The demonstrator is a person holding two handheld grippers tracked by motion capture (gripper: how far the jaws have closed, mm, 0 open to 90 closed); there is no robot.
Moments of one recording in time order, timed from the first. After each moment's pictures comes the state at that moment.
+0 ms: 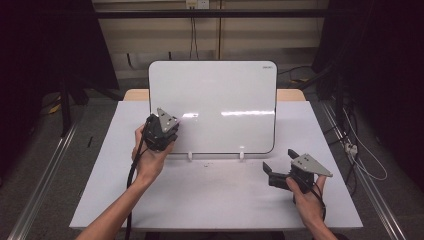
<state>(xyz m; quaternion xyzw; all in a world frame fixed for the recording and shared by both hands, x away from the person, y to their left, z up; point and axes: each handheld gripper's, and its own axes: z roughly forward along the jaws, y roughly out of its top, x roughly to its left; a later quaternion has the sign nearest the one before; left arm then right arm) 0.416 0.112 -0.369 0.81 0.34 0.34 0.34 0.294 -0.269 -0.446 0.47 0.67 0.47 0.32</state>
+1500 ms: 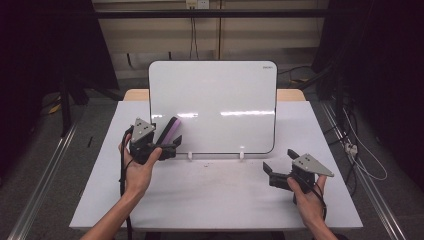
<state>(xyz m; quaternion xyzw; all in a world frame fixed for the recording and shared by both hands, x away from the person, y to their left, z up) 0.383 0.152 -0.375 0.74 0.39 0.24 0.50 0.294 -0.271 -0.446 0.47 0.67 0.48 0.32</state>
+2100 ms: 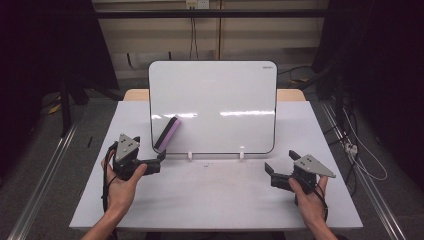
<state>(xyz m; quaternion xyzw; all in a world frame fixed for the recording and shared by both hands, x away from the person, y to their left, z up) 0.351 0.190 -0.390 0.75 0.40 0.27 0.46 0.292 -0.275 -0.447 0.48 0.67 0.48 0.32</state>
